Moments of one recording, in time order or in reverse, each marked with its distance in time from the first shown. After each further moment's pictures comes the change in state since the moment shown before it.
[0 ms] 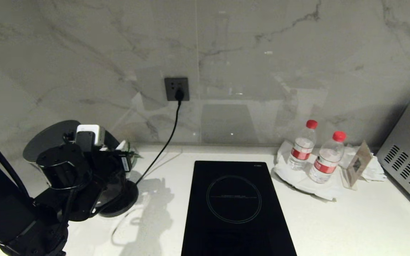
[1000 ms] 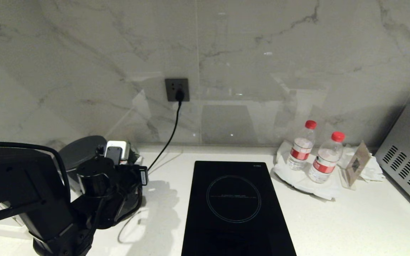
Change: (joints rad) left arm -0.081 0.183 -0.017 -0.056 0.054 -0.003; right arm 0.000 0.000 0.000 -0.001 0.000 0.000
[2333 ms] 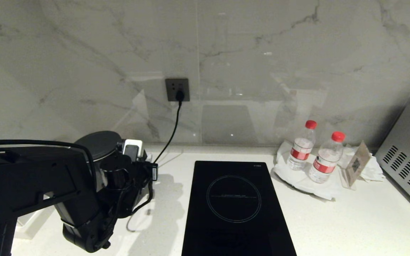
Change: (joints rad) left arm -0.003 0.134 -0.154 0.001 0.002 0.062; right arm 0.000 0.000 0.000 0.000 0.000 0.000
